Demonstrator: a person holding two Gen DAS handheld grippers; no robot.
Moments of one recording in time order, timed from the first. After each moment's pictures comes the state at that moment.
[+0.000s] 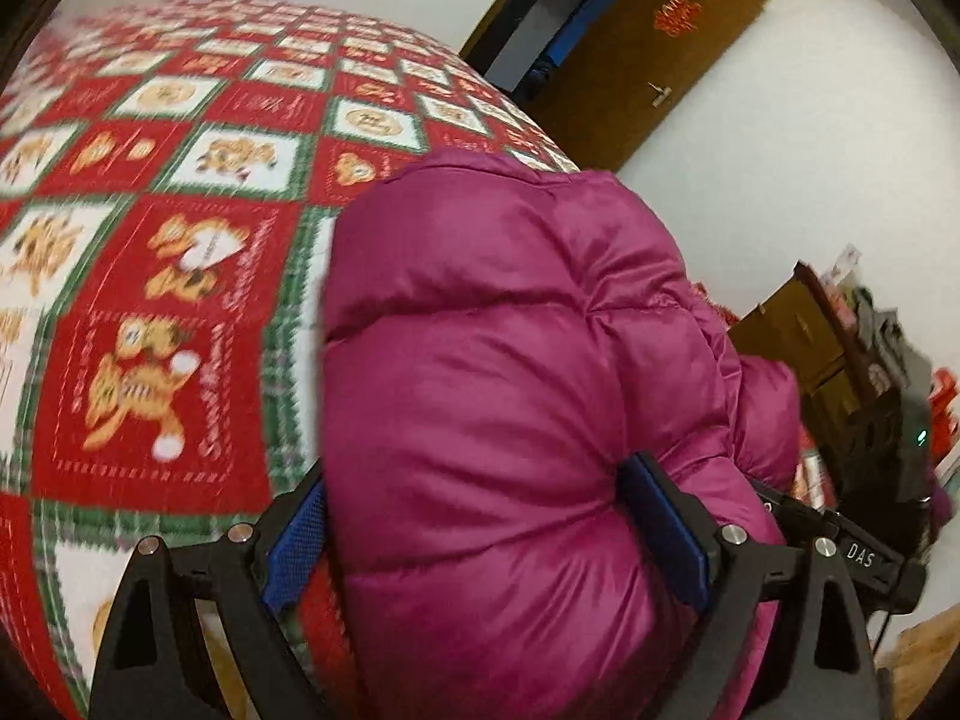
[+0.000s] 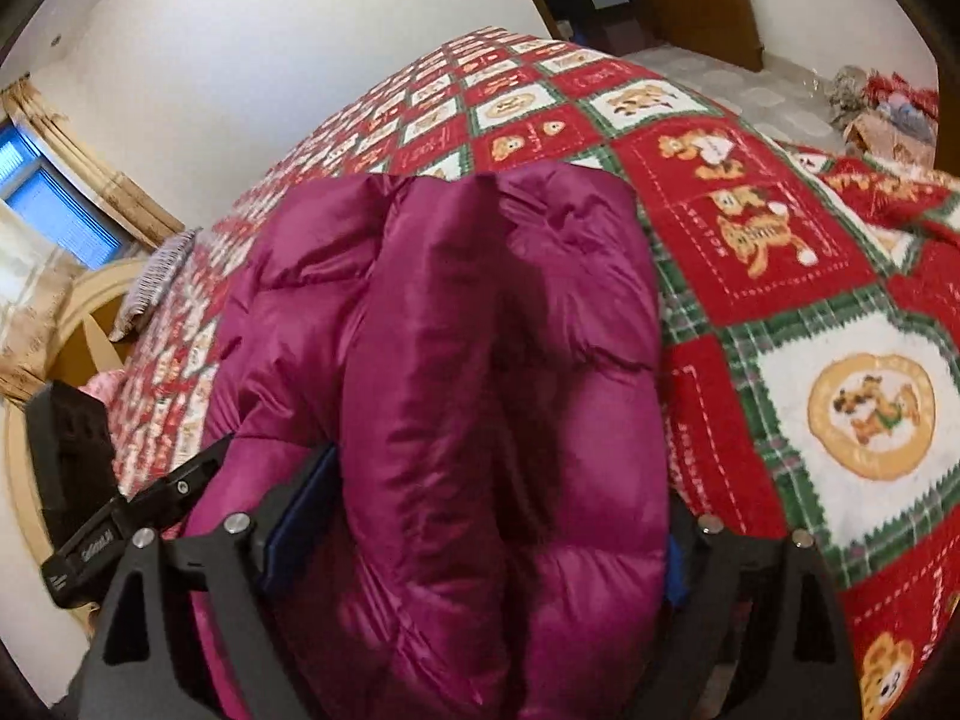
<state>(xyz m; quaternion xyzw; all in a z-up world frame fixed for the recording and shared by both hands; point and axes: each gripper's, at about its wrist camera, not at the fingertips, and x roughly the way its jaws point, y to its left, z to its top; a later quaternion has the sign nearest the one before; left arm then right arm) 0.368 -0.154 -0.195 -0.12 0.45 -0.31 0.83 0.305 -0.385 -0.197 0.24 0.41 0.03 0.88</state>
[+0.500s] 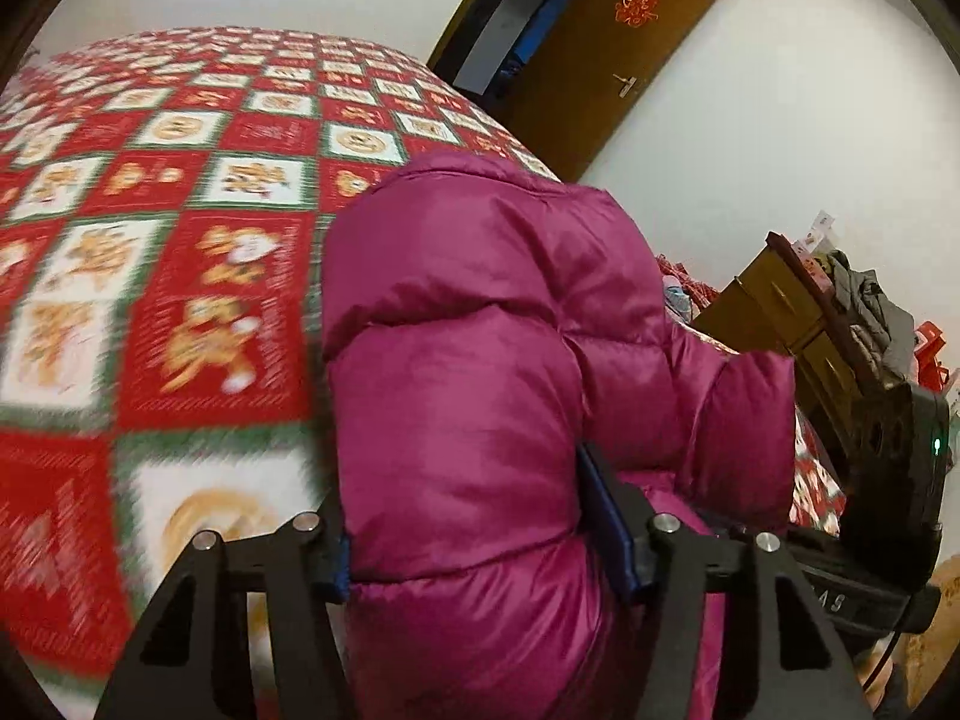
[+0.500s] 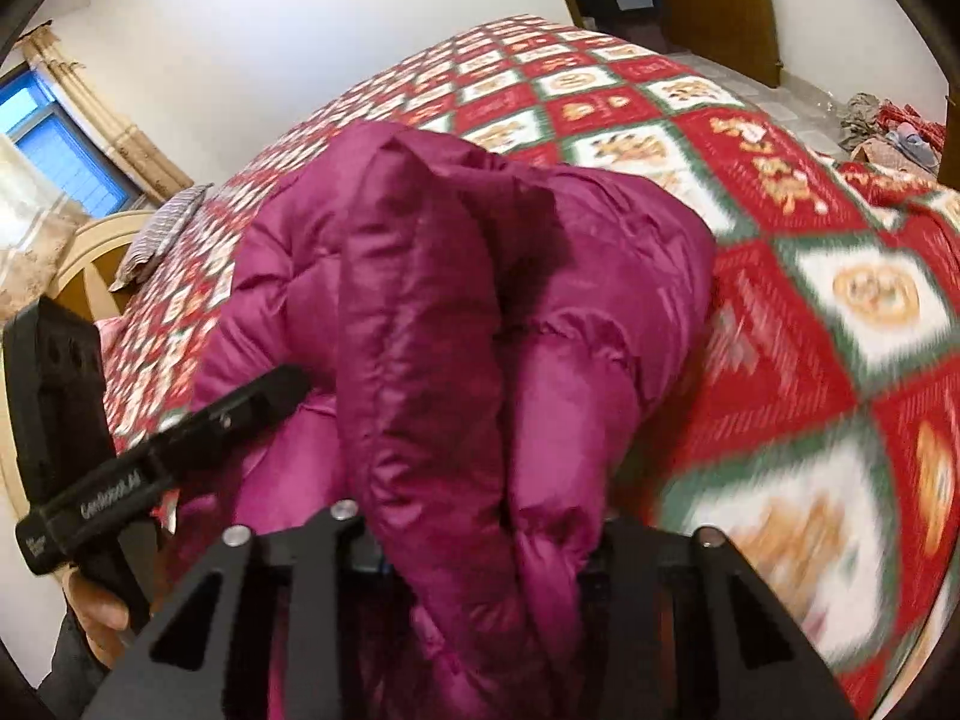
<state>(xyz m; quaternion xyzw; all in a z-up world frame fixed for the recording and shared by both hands) 0.308 -0.101 -0.168 -0.10 0.43 -0.33 0.83 0.237 -0.311 -0.184 0.21 0.43 0.05 0.88</state>
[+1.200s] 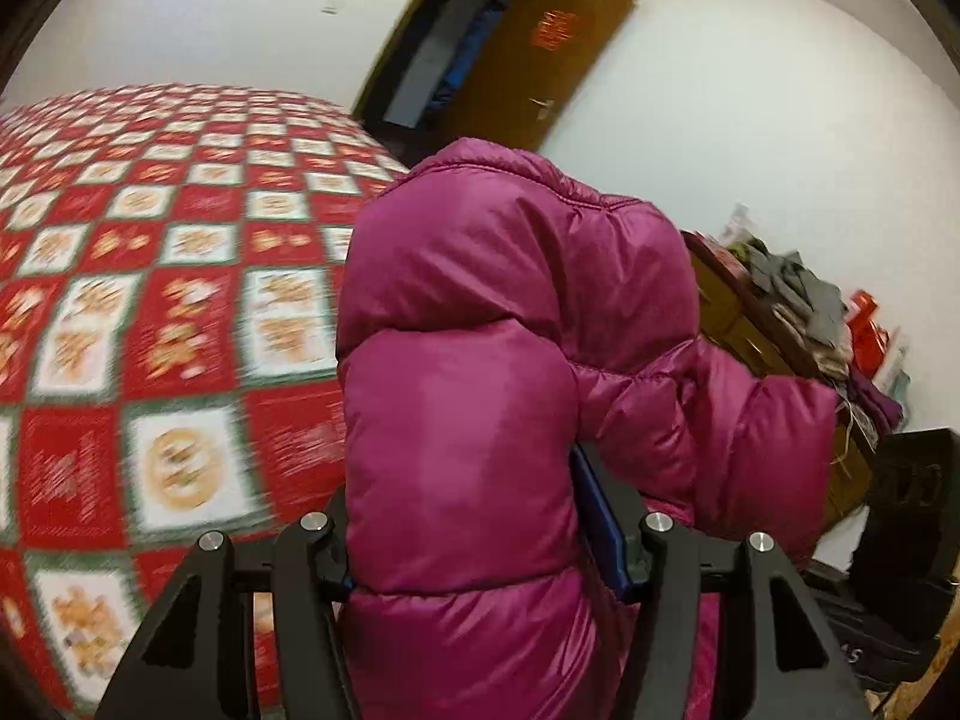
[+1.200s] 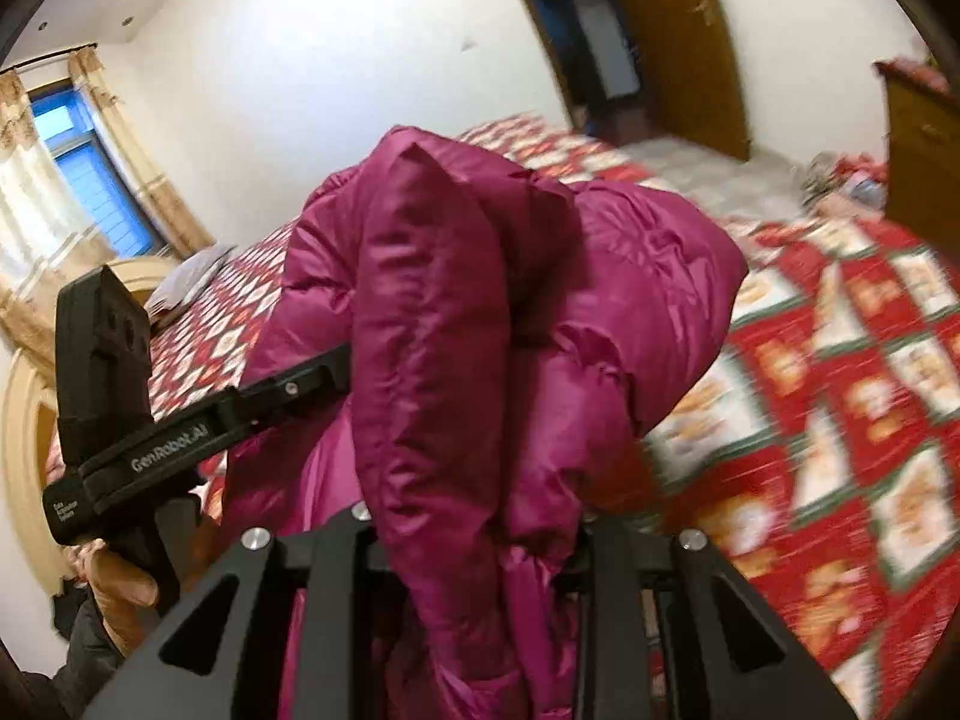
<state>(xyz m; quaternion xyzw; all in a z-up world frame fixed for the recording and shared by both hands) 0.233 -0.121 -0.100 -0.09 0.38 -0.41 0.82 0.113 -0.292 -0.107 0.20 0.32 -0.02 0.93</state>
